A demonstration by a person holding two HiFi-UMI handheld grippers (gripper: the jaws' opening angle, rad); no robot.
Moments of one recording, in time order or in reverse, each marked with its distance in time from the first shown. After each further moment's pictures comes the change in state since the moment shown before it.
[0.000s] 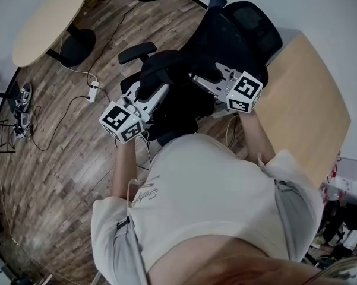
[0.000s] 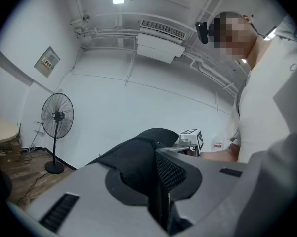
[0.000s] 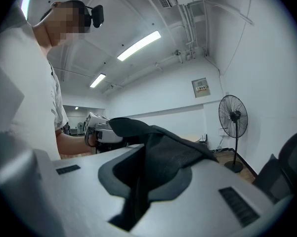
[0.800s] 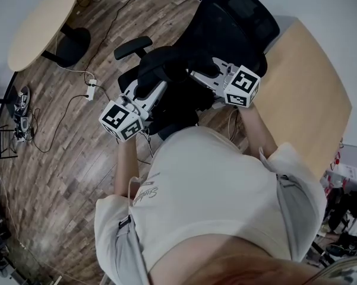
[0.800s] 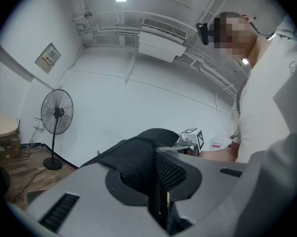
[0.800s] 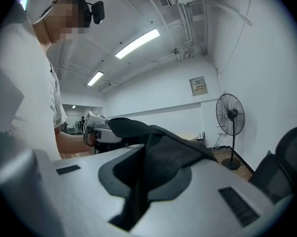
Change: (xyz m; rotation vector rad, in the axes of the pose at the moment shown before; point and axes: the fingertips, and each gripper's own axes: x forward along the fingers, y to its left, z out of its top) left arm -0.008 -0.006 -0.016 -0.027 0.012 -0.011; right arm -0.002 0.012 -0.016 0.002 0.027 -0.025
